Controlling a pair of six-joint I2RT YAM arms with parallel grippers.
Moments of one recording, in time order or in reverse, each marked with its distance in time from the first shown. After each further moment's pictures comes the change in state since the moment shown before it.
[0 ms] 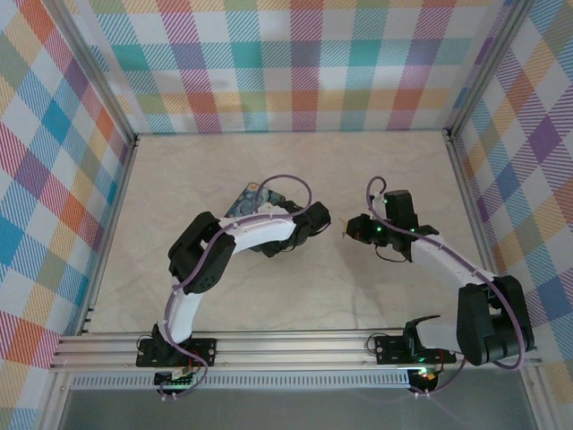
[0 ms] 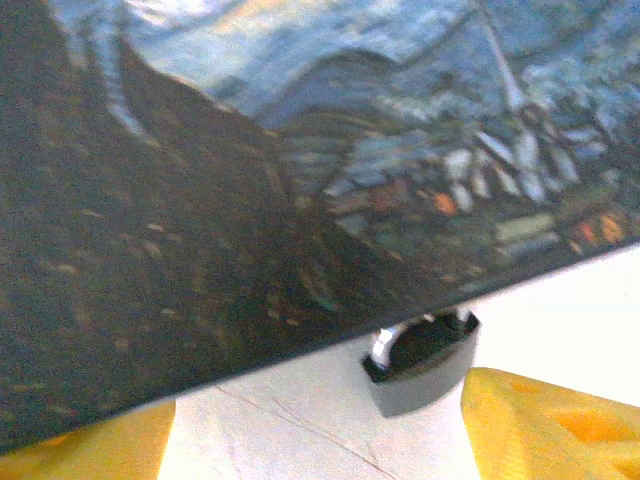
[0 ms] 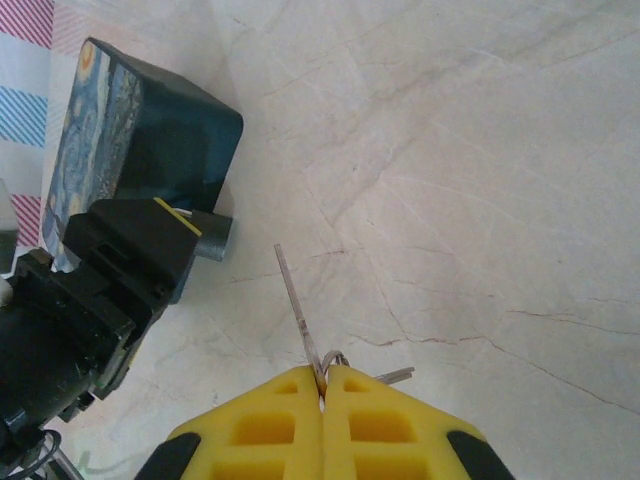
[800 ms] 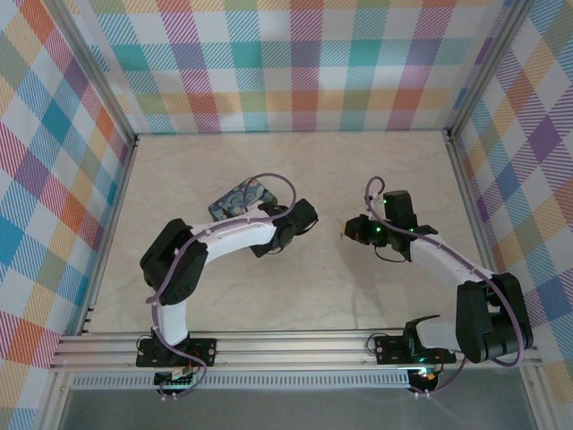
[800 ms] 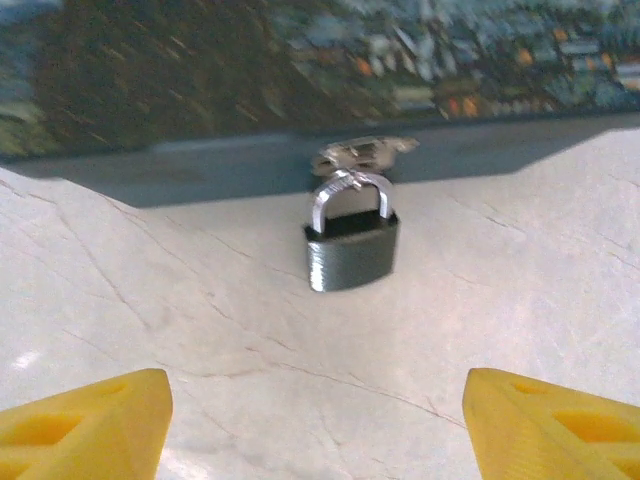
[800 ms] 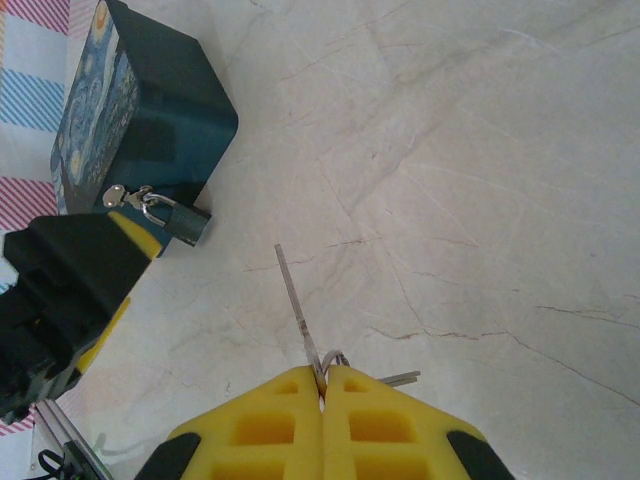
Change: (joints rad) left arm 0.021 -0.159 -0.122 0.087 0.080 0.163; right arm 0.000 0.010 -0.003 0.013 -0.042 0.000
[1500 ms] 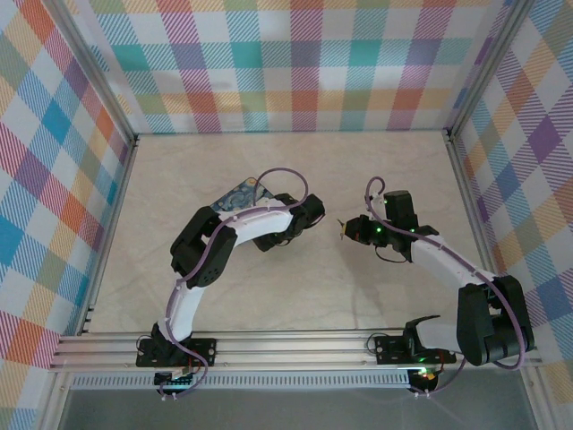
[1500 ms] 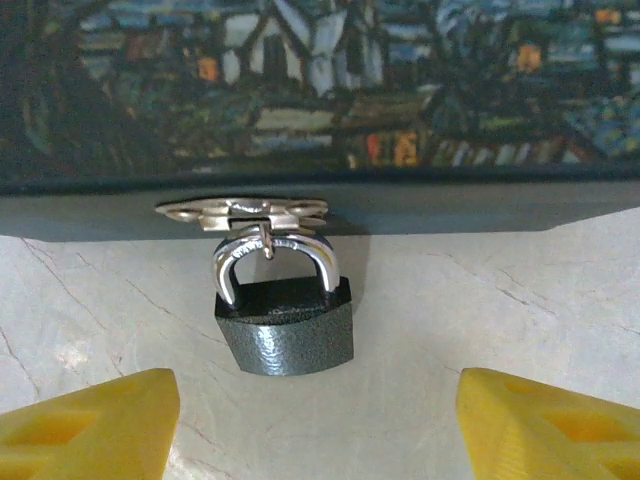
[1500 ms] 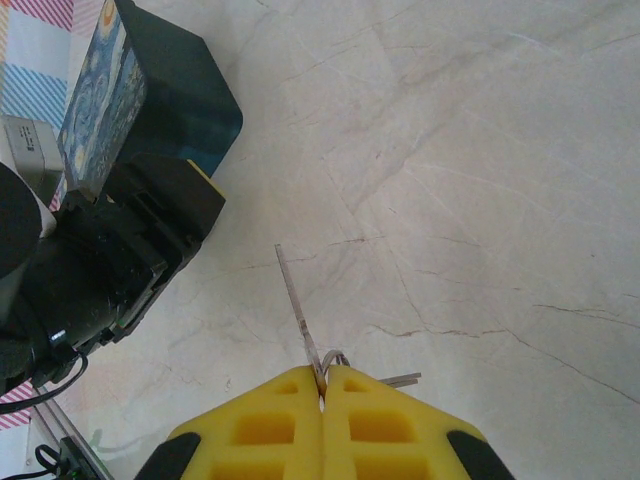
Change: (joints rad) left arm 0.041 0.217 0.192 -0.108 -0.045 -0.051; right arm 0.000 -0.015 0.000 -0.010 0.000 -0.015
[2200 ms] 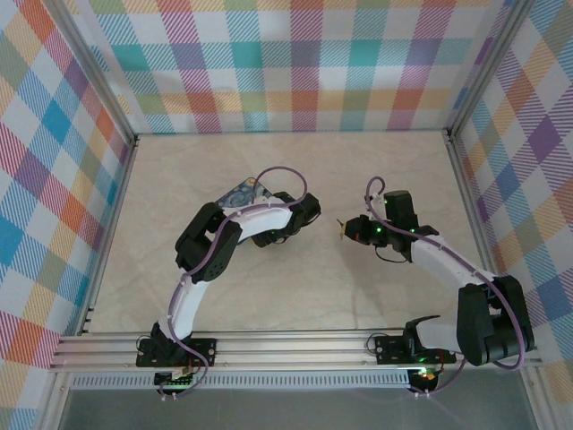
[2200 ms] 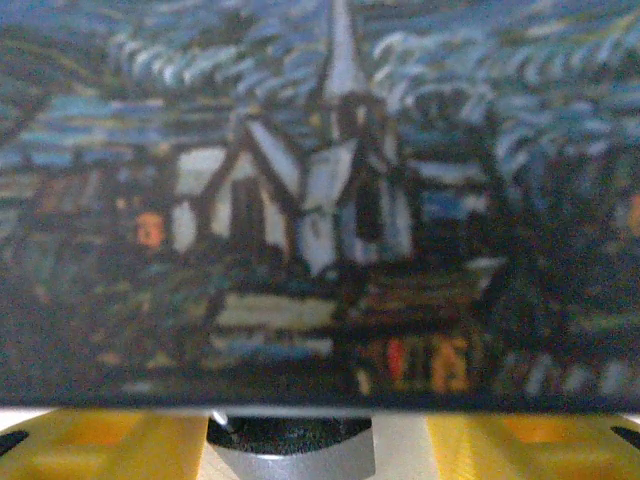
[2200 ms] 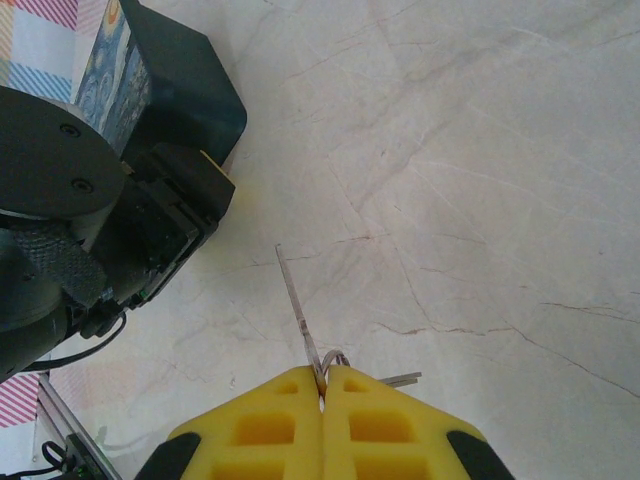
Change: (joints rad) left arm 0.041 0.063 0.020 0.002 -0.053 0.040; right arm 0.000 0.000 0.000 0.000 -0.011 0.005
